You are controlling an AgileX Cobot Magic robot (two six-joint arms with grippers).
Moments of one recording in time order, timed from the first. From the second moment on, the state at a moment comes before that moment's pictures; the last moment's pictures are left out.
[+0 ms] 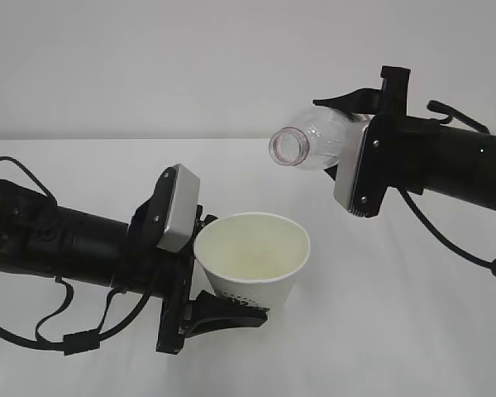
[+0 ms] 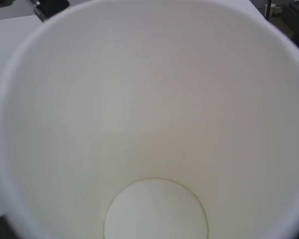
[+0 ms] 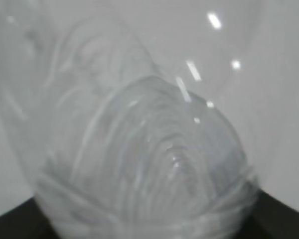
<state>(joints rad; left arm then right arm) -0.44 1.96 -0.81 1.34 -1.00 -0.42 0.25 1.71 -0.76 -0.65 -0.74 -0.82</state>
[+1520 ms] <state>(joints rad) -0.44 1.96 -0.81 1.34 -1.00 -0.42 0.25 1.71 -0.76 -0.65 -0.77 -0.93</state>
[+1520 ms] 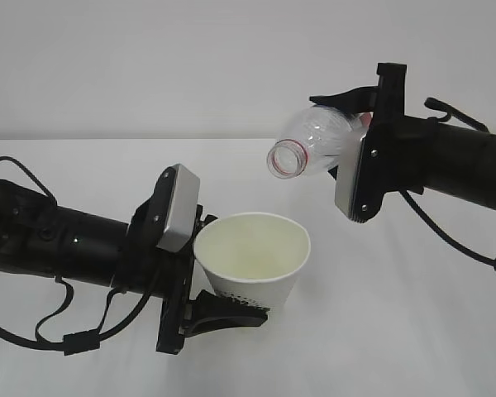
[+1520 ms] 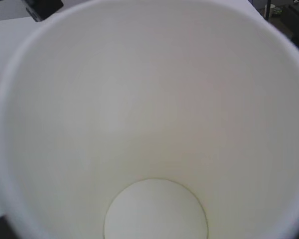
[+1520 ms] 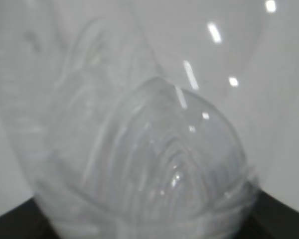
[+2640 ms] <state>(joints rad) -0.44 1.96 -0.81 1.33 -1.03 -0.42 0.25 1.71 -0.76 -0.65 -0.80 -1.05</state>
